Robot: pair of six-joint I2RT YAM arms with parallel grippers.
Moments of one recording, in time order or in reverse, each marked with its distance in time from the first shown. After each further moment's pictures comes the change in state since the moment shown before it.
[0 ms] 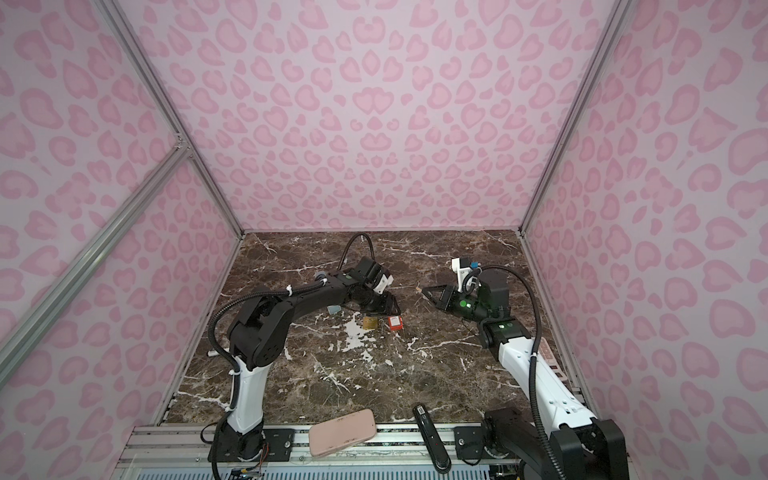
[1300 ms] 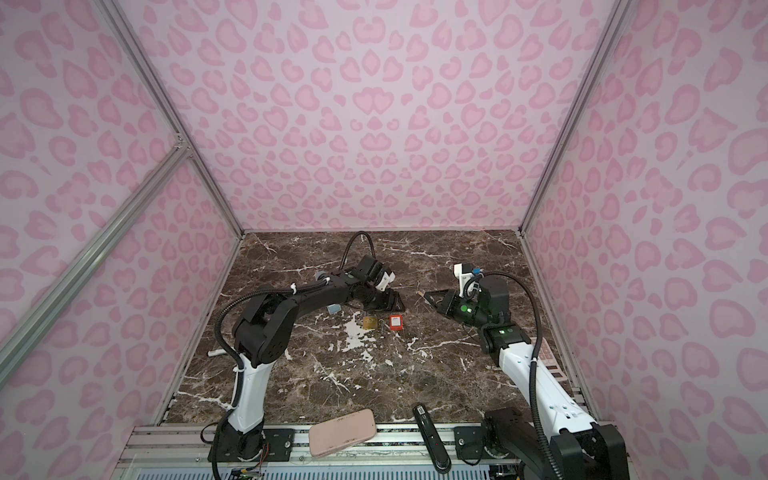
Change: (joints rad) left arm 0.003 0.041 0.029 0.056 0.029 -0.045; right arm -0.005 -0.022 -0.037 0.003 0.025 0.026
